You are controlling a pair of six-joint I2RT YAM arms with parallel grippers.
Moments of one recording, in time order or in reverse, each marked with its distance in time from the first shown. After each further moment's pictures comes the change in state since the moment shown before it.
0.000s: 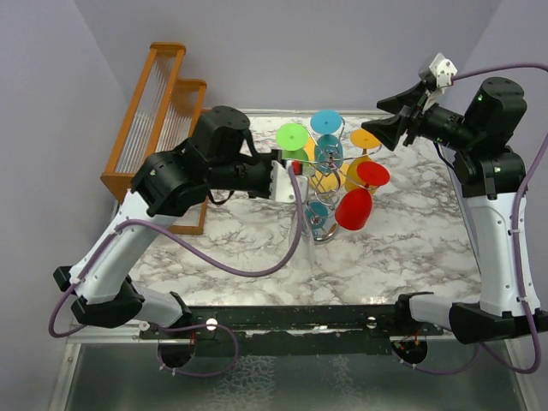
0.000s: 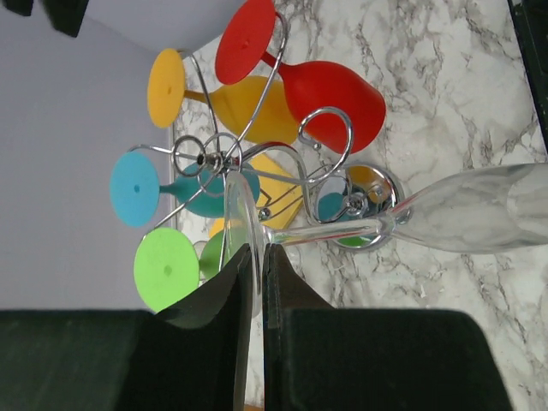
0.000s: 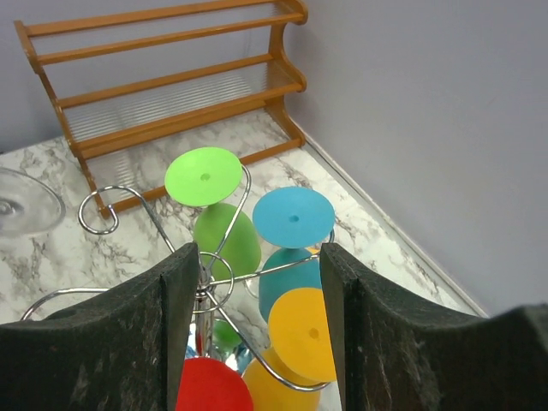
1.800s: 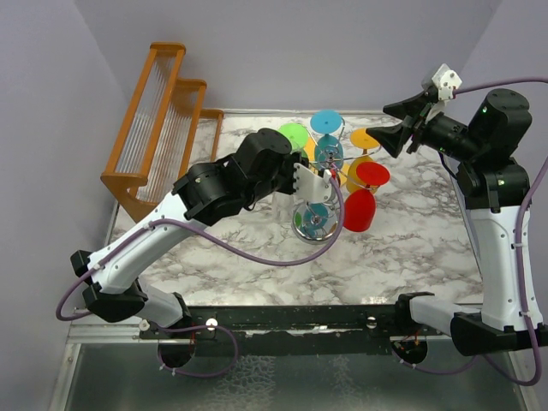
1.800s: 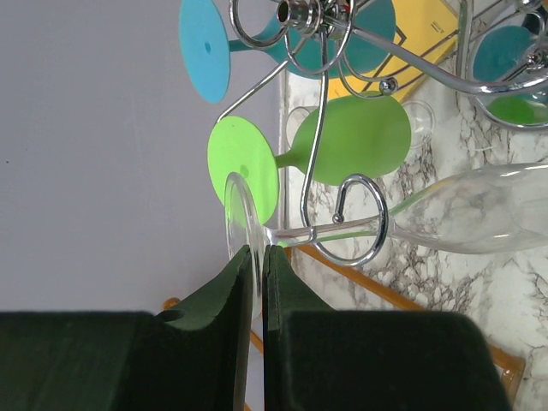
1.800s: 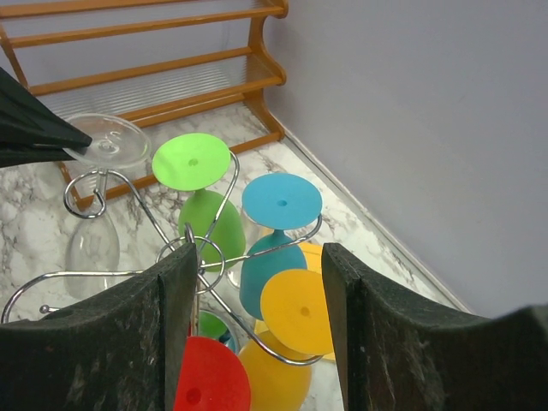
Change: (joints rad) left arm -0.204 0.067 -0.154 0.167 -0.776 0.143; right arm -0.010 -0.078 -0.073 -0.002 0.053 -0.051
